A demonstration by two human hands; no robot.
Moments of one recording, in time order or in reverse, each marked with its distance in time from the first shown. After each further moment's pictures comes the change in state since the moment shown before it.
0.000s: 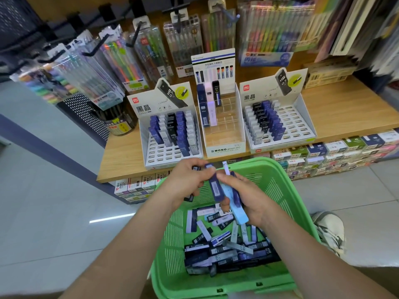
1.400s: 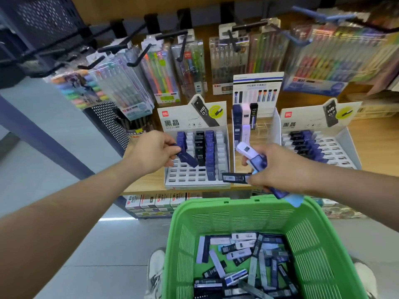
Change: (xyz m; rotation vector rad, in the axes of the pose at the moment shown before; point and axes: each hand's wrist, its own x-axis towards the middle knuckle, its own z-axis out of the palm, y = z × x) left_hand 0.071 0.031 -0.153 0.588 0.278 0.216; right_hand 0.031 -0.129 0.065 -1.323 0.083 -0.208
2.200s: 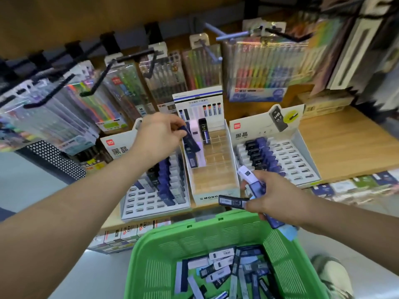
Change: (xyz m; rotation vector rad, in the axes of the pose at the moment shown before) left_hand 0.065 0.130 0.051 0.200 0.295 0.399; right_hand -0.026 0.087 -0.038 0.288 0.092 0.154
